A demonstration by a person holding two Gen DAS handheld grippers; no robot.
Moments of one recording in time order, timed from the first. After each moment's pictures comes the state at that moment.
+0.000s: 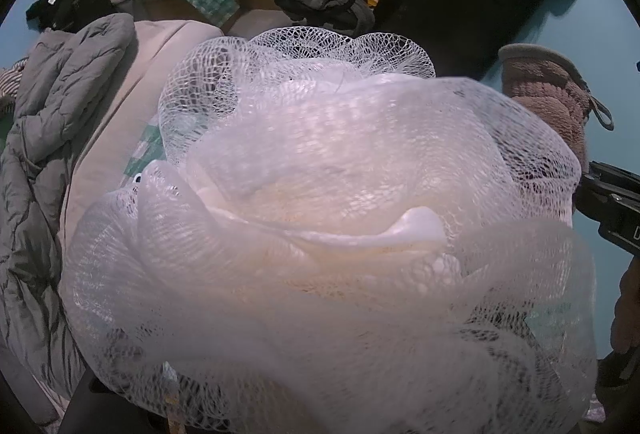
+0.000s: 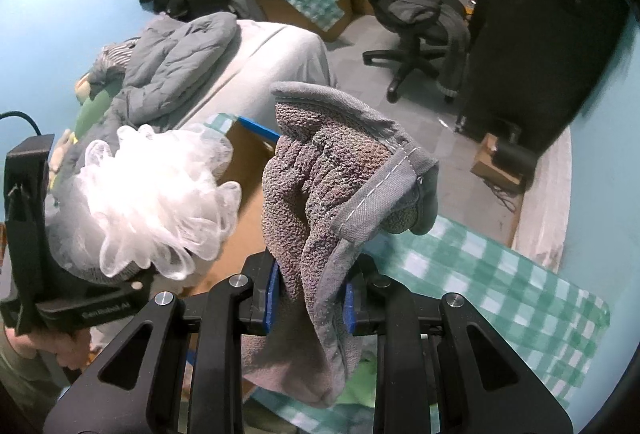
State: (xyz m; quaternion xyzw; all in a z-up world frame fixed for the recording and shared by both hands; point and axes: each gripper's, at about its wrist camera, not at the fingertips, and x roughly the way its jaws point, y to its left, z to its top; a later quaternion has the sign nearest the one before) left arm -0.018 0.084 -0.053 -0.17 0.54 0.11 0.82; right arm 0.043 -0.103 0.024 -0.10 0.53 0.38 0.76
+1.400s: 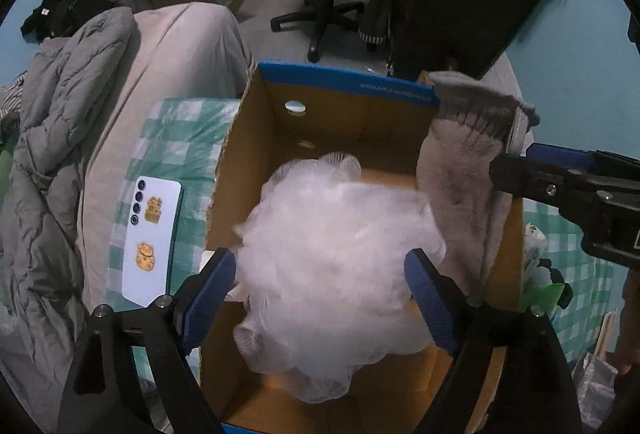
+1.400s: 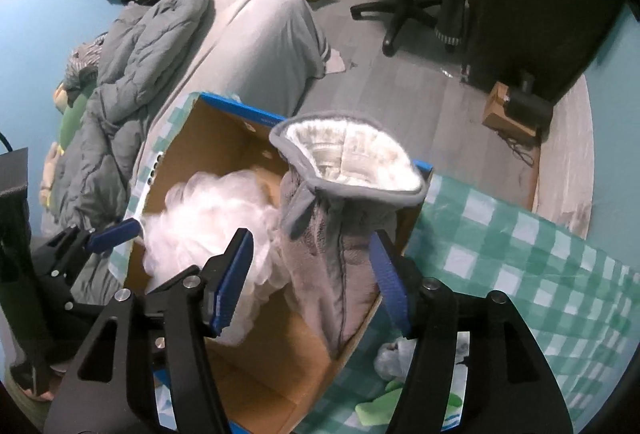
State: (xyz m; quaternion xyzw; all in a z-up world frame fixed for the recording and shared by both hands) left arm 0.010 0.093 -0.093 -0.12 0.60 0.13 0.78; right arm 0.074 -0.058 -0.044 -0.08 0.60 0.33 0.73
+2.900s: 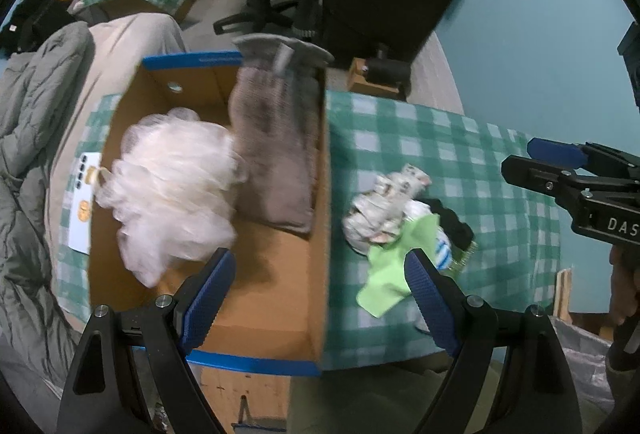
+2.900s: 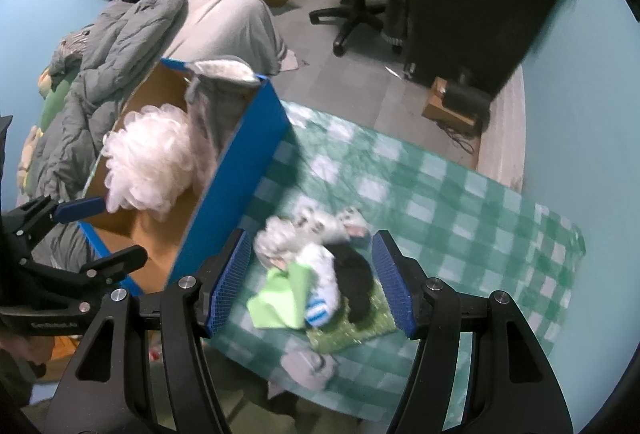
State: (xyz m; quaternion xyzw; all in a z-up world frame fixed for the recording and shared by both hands) left arm -0.023 -0.045 -0.057 -0.13 0.60 0.05 0.79; right arm 0.031 -0.229 -0.006 -0.12 0.58 0.29 0.75
